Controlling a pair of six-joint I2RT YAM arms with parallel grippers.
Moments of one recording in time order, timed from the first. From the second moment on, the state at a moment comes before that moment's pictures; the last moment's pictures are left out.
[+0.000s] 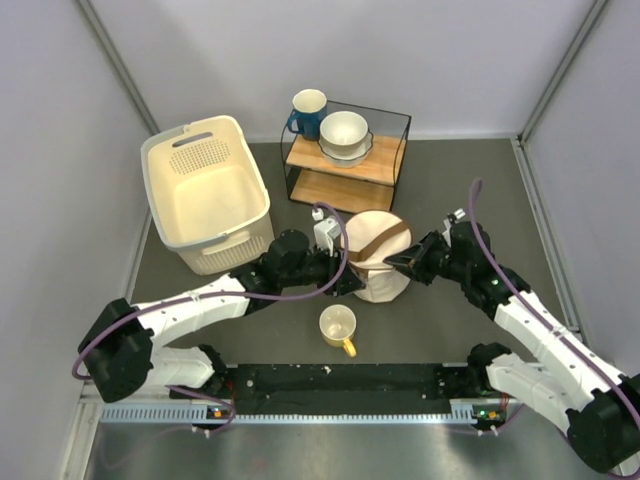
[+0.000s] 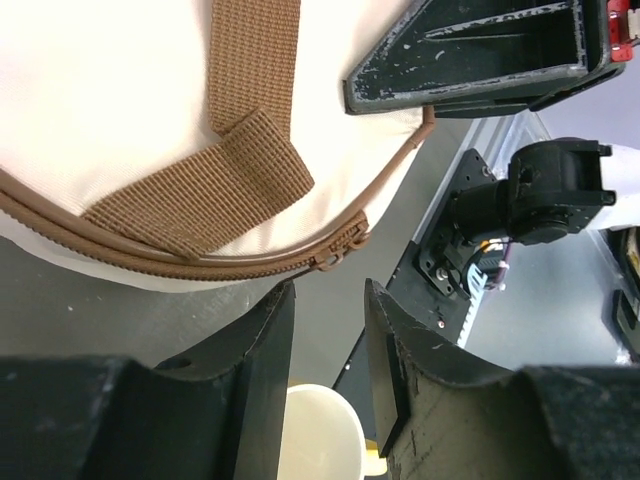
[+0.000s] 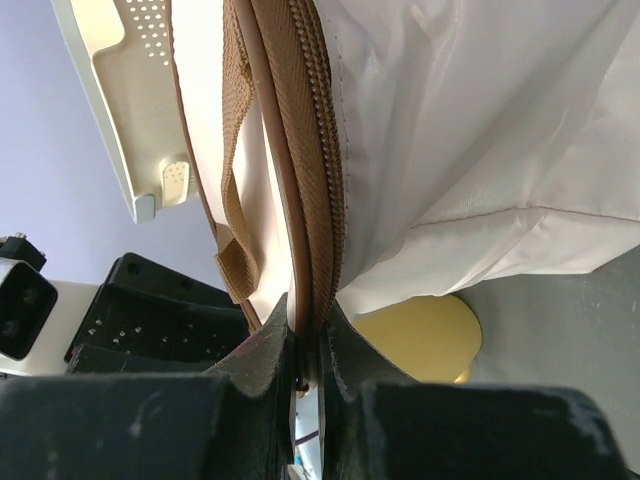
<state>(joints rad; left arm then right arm) -0.86 1.25 0.72 0.15 0.37 -0.57 0.44 0.87 0.62 -0.29 -0.31 1.22</state>
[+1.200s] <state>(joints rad) -0.86 1.20 0.72 0.17 0.29 -0.57 0.40 0.88 0.59 -0.20 -0.38 1.22</state>
